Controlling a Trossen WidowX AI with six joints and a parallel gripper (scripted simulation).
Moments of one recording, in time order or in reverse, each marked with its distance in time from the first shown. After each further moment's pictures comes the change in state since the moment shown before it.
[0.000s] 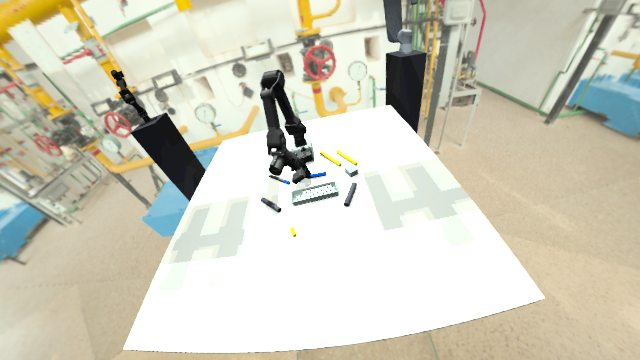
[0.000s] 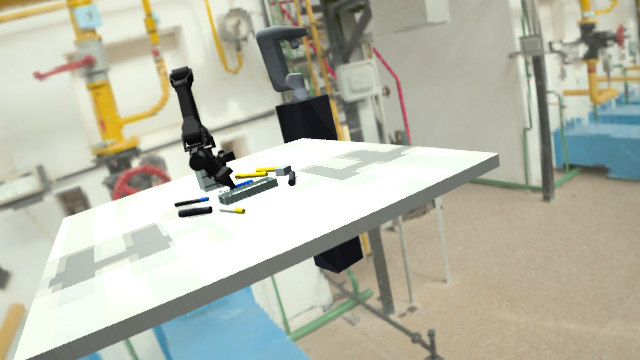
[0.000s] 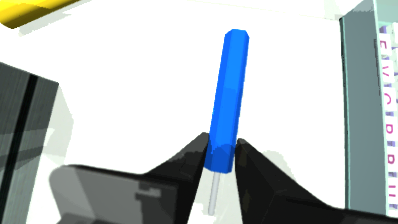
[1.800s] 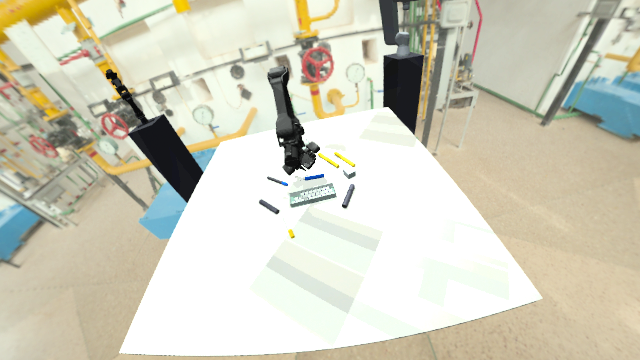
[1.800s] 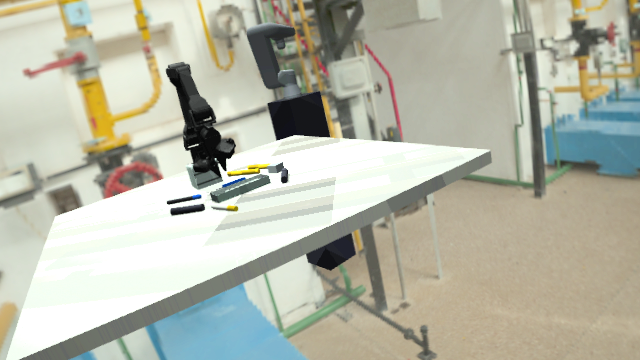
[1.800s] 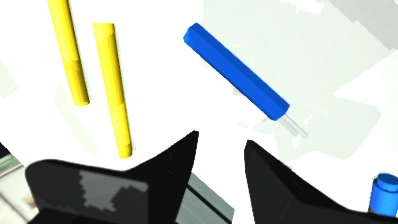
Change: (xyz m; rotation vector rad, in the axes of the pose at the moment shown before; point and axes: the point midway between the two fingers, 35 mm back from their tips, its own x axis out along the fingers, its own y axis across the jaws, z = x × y) arm -0.029 0.019 0.035 1.096 0.408 0.033
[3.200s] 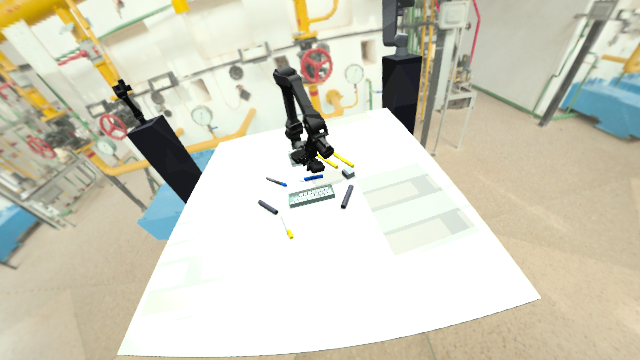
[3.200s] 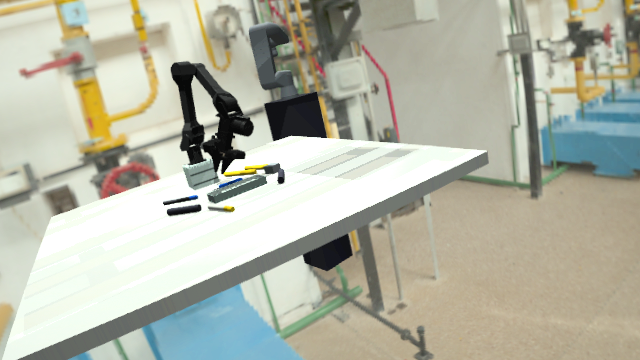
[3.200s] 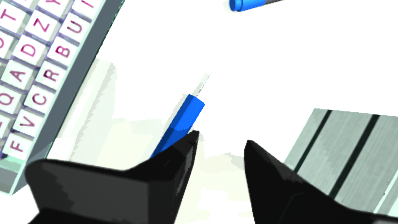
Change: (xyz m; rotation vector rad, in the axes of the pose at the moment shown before) arm -0.003 0.014 0.013 1.642 -0.303 -0.595
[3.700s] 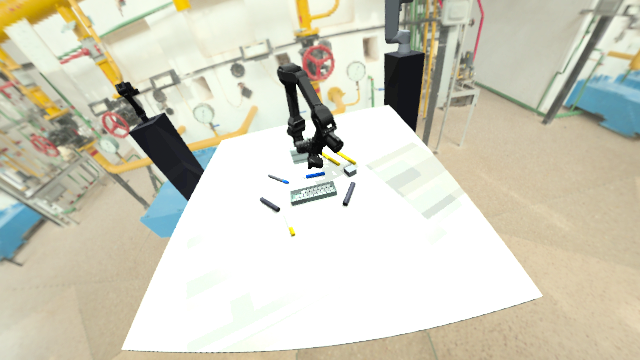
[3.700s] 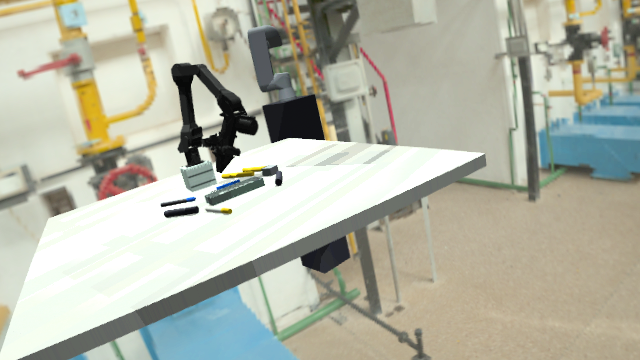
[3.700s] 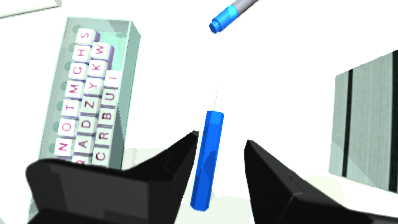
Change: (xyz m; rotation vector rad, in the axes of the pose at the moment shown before) arm -0.013 0.012 -0.001 0.456 -0.131 0.082
